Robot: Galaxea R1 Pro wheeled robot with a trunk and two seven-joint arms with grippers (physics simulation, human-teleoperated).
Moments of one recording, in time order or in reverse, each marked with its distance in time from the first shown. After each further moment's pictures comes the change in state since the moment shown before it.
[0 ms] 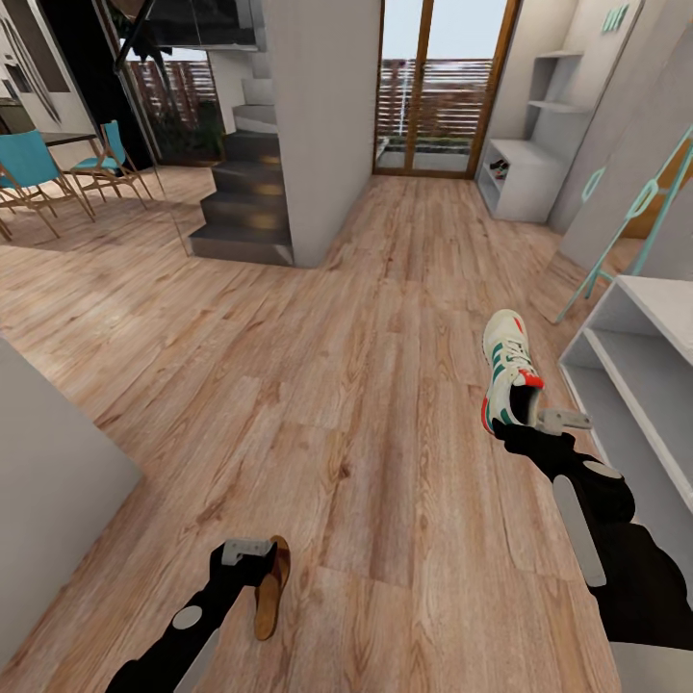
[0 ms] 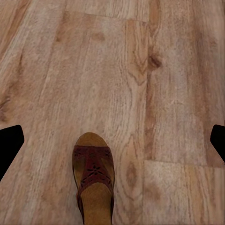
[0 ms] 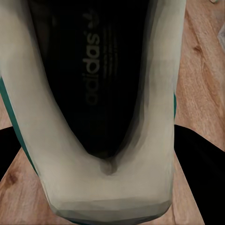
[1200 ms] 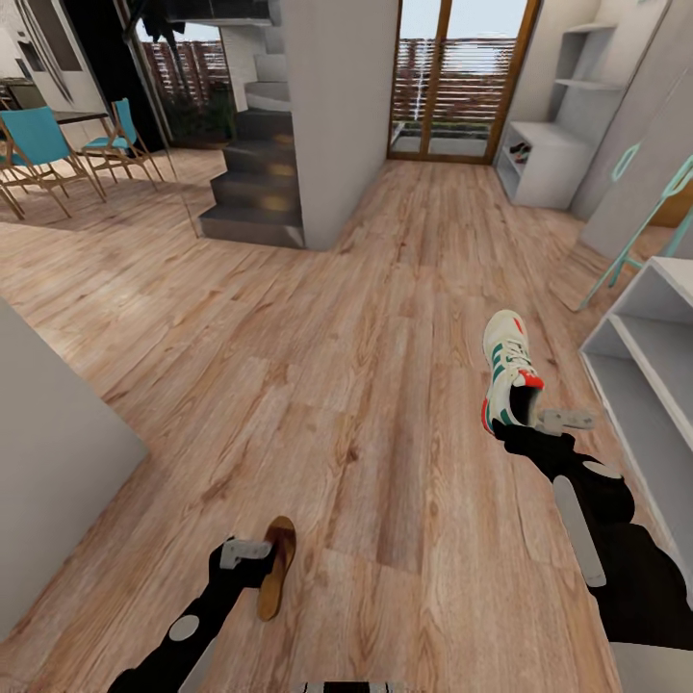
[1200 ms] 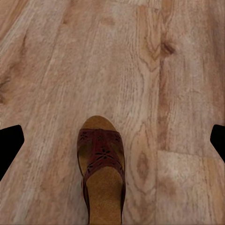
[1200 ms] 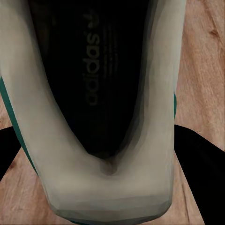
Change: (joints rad) left arm 0.015 0.002 -0.003 0.009 0.000 -0.086 -0.008; right arm 0.000 0.000 0.001 0.002 0.000 0.000 -0.002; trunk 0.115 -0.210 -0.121
